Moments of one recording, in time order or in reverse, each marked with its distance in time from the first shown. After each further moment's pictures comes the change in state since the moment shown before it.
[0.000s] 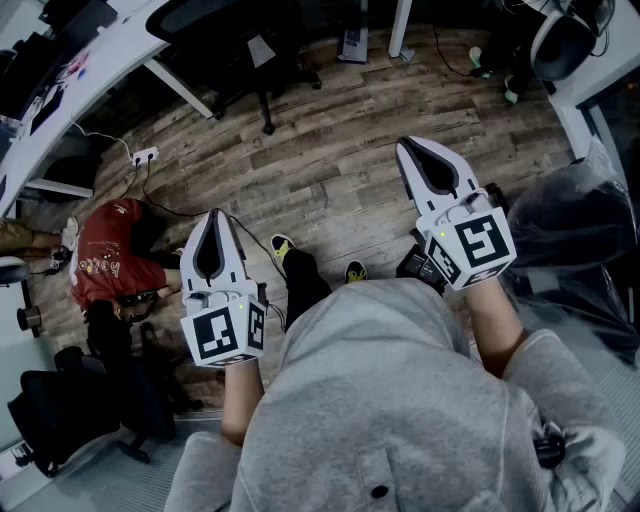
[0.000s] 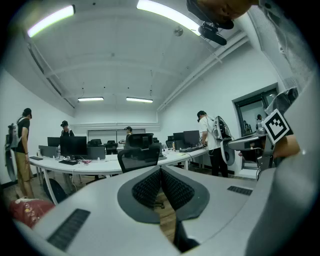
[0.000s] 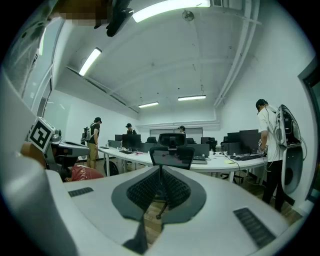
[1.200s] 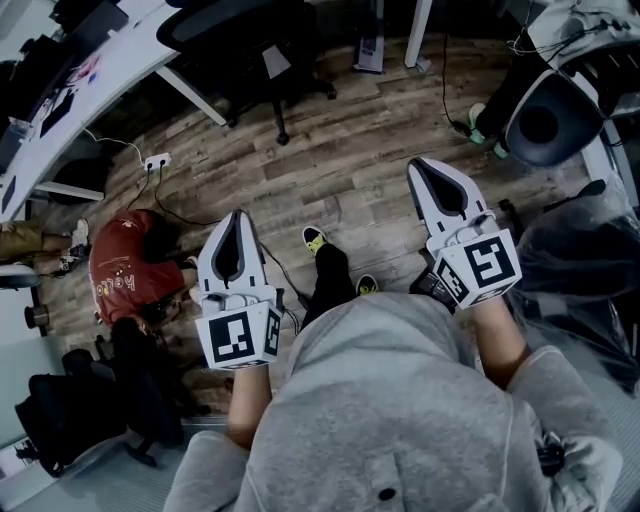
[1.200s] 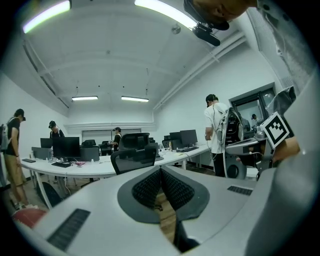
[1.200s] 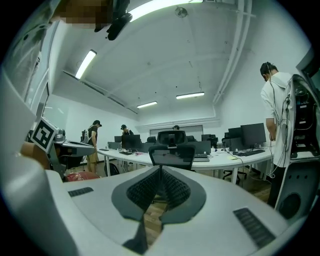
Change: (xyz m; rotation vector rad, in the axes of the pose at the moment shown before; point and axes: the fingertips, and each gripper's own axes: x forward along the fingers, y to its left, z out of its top) left arm 0.051 -0.002 0.006 0.012 0.006 -0.061; right arm 0.035 -0.012 -0.012 0.045 0.013 0.013
